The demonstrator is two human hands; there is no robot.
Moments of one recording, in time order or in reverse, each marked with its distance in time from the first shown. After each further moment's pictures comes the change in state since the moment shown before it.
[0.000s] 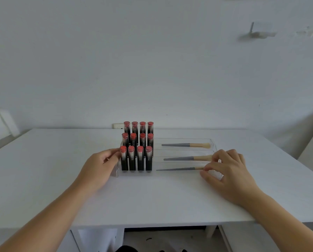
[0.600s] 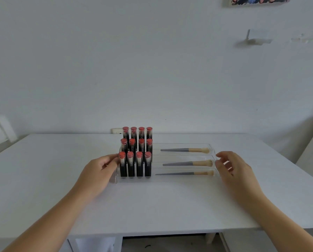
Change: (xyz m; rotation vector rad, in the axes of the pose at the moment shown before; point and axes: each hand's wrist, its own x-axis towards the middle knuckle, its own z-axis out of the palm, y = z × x) left_hand 0.001 -0.001 0.001 -0.016 0.000 -0.017; right_hand 0.006 0.009 -0.002 0.380 0.068 0.426
